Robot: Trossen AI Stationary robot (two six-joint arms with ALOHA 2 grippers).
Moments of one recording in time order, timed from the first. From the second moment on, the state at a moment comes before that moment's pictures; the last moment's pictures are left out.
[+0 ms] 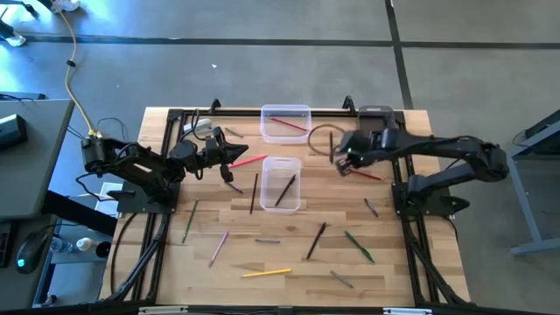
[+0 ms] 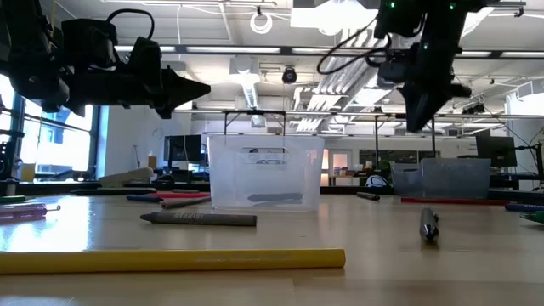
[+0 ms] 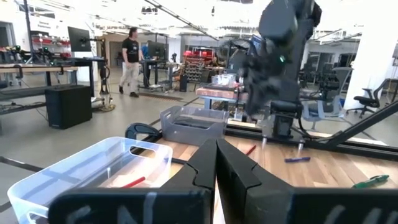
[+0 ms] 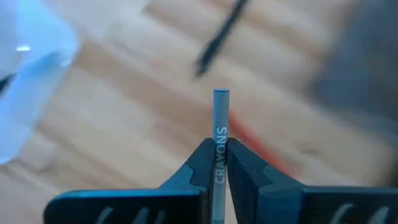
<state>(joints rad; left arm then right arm) 0.54 1.40 0.12 1.40 0.14 -0.07 -0.29 1.23 0.97 -1.04 0.24 0.74</state>
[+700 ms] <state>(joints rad) 0.54 1.40 0.12 1.40 0.14 -0.07 -0.94 1.27 0.88 -0.77 0.26 0.26</state>
